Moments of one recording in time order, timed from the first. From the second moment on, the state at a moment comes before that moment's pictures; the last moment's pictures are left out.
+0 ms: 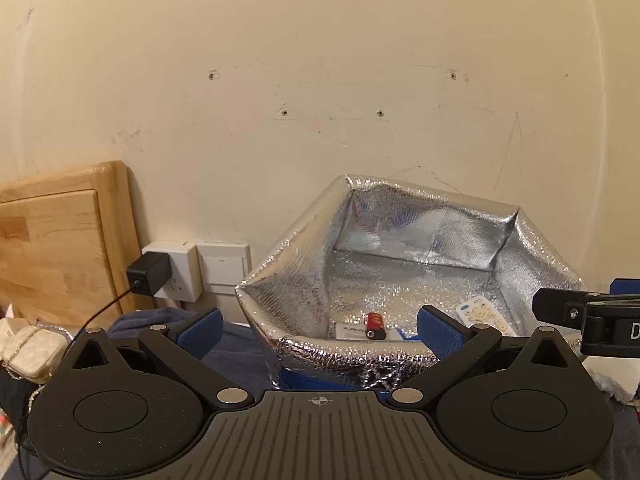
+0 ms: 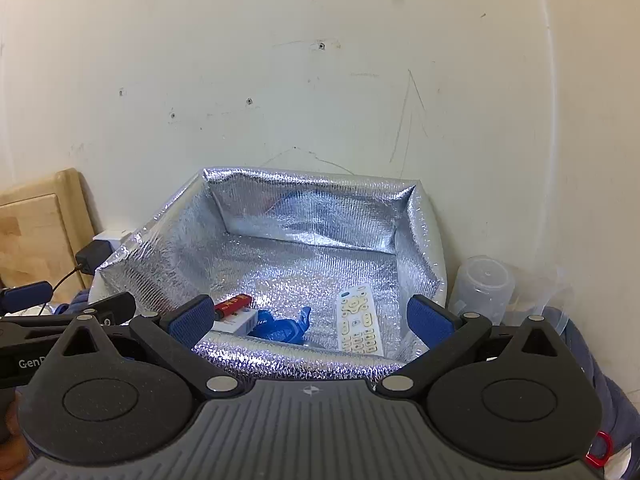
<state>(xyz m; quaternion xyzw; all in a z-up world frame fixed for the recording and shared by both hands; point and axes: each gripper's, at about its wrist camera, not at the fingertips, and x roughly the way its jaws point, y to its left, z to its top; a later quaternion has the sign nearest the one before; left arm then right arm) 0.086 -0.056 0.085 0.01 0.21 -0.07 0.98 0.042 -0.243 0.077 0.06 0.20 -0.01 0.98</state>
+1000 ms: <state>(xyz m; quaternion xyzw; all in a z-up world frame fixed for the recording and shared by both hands) 0.083 -0.054 0.086 0.01 0.21 -0.07 0.98 0.042 -0.245 0.075 0.07 0.20 -0.01 0.98</state>
